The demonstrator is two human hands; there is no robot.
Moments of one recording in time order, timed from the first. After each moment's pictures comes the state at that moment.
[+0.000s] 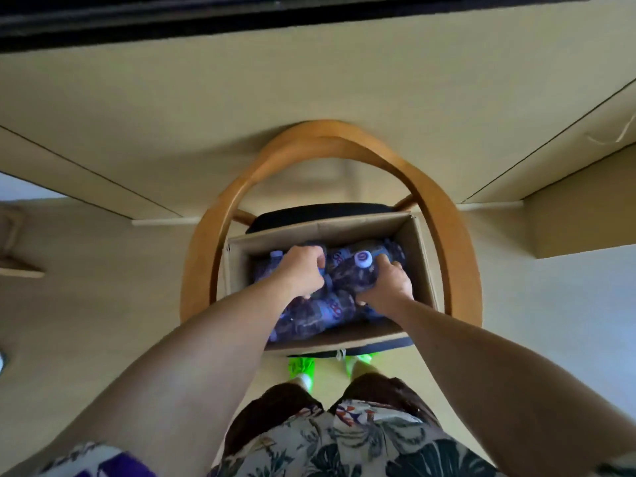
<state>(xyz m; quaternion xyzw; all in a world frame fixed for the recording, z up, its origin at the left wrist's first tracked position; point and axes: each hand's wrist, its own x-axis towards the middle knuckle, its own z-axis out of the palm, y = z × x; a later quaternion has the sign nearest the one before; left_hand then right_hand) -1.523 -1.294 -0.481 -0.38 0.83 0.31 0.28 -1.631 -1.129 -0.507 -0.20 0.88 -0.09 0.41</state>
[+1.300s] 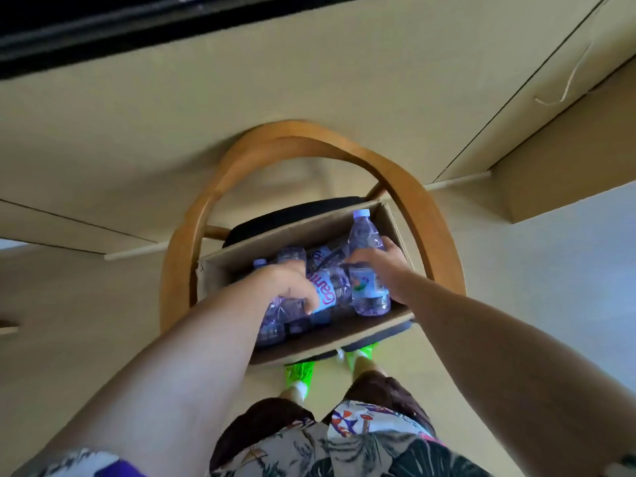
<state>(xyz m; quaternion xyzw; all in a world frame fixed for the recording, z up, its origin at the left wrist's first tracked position) -1.551 -1.293 -0.474 -0.29 0.76 0.30 0.49 -1.662 -1.111 -0.507 0.13 0.72 -0.47 0.49</state>
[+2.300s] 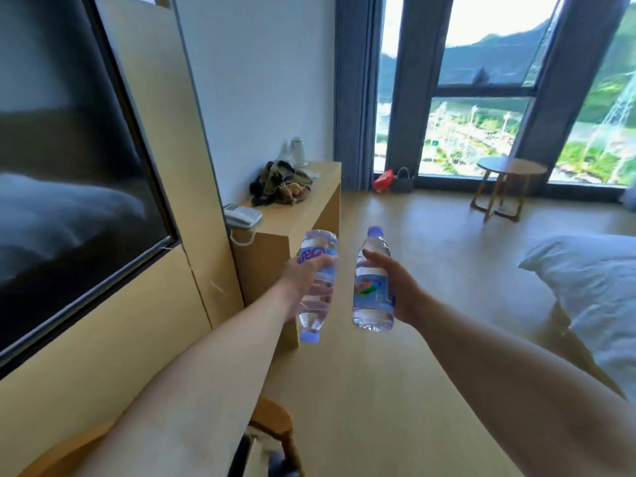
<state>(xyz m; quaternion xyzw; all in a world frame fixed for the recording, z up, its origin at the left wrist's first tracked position) -1.625 -0.951 -0.176 0.08 0.69 0.66 0.29 -1.520 -0.779 -0.189 0.18 0.55 -0.82 -0.03</state>
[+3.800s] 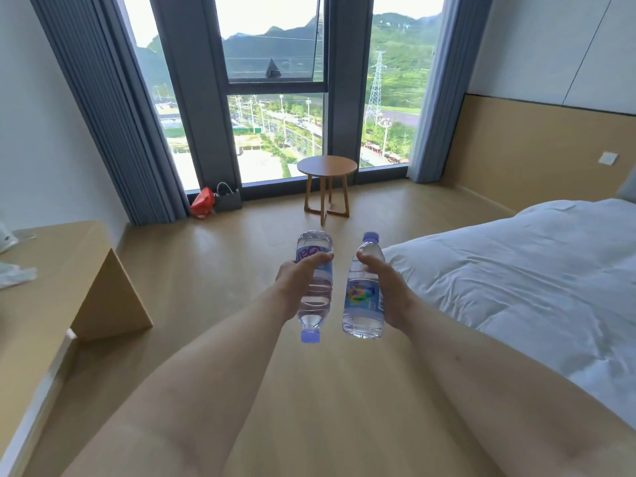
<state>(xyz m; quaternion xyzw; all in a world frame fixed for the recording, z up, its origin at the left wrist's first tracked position) -1.858 -0.126 -0.162 0.26 0.65 0.52 0.49 -1.685 -0.049 -0.185 0.38 0.45 -0.75 -0.30</state>
